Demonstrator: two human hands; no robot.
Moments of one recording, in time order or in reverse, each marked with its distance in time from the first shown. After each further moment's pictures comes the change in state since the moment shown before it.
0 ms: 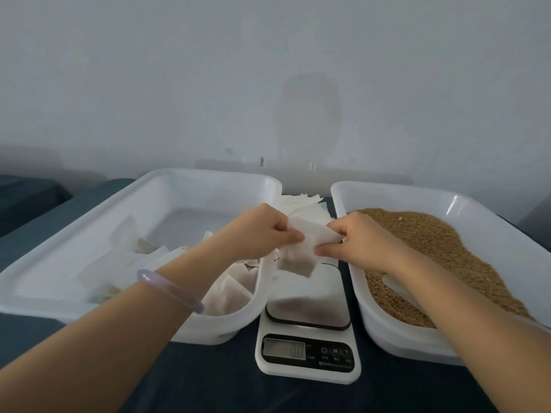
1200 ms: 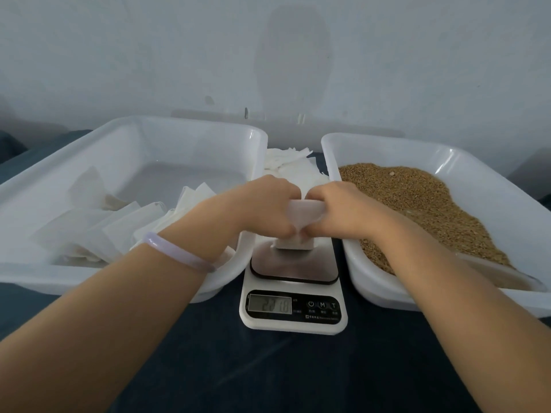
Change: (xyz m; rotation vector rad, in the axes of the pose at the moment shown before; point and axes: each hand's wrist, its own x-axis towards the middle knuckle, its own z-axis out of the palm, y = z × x) left_hand 0.008 0.008 0.033 0.520 -0.194 0.199; right_hand 0.000 -0.005 0.021 -0.277 -0.121 0.048
